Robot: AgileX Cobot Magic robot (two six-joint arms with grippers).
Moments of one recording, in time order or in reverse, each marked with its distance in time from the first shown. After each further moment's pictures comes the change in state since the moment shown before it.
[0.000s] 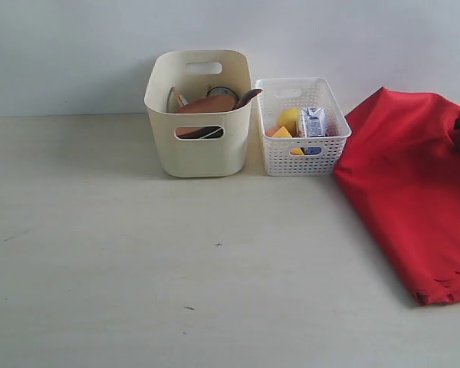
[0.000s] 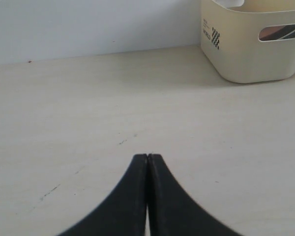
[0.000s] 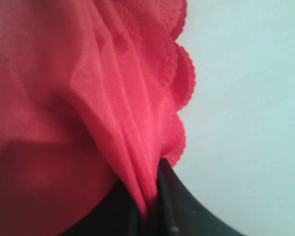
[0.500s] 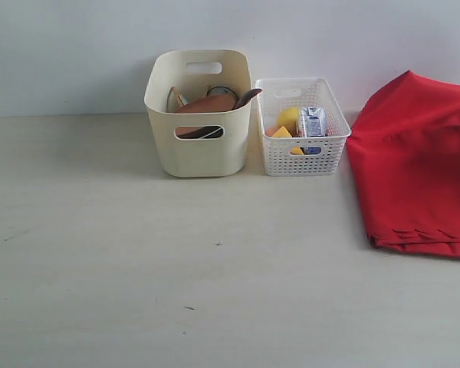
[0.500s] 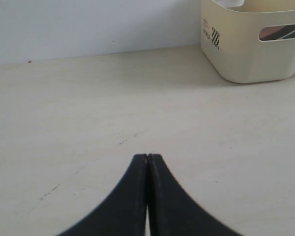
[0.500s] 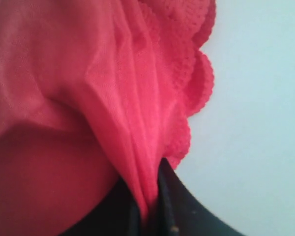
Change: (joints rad) left arm 0.000 0.000 0.000 0.000 0.000 0.000; right arm -0.068 0.037 -0.016 0.180 -0.113 -0.070
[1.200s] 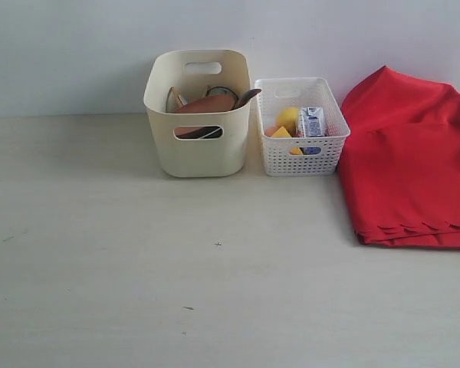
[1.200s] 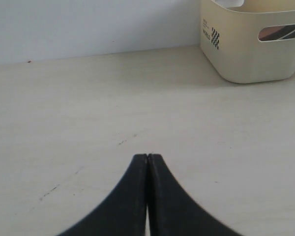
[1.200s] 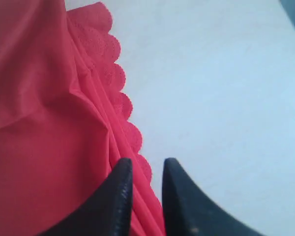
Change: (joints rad) left arm 0.000 0.000 0.000 0.000 0.000 0.000; right arm 0.039 -0.200 -0.135 -0.495 0.196 0.271
